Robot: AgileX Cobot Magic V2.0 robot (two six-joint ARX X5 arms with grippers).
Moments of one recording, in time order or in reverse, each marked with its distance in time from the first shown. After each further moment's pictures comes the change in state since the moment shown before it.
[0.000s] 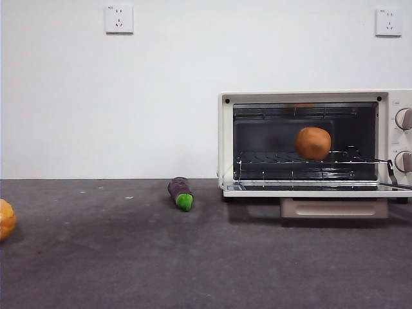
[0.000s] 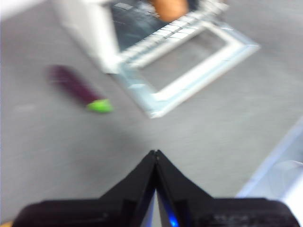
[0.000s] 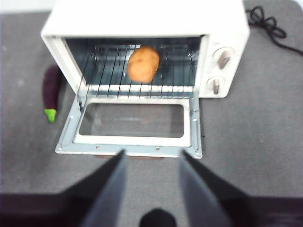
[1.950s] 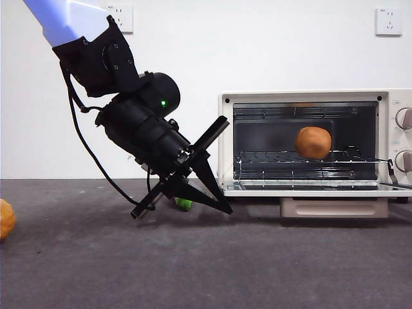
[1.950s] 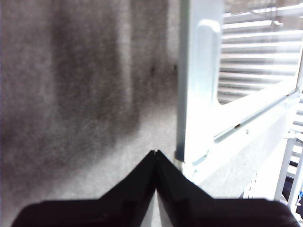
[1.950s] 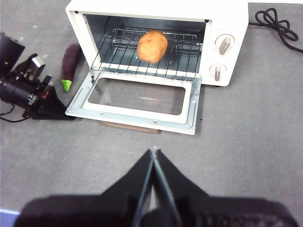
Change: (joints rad) left arm 0.317 0.909 0.000 0.585 0.736 -0.631; right arm 0.001 -0.203 0.002 -0.179 -0.095 -0.109
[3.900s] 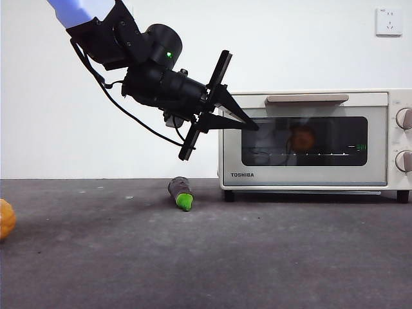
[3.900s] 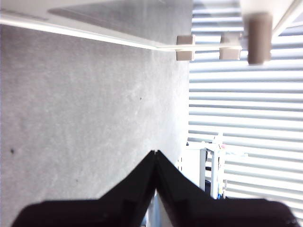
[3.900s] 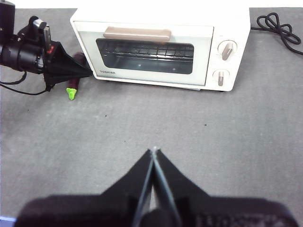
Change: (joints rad) left arm 0.032 0.011 0.197 0.250 0.175 -0.269; right arm 0.000 0.000 0.000 0.029 -0.003 0.013
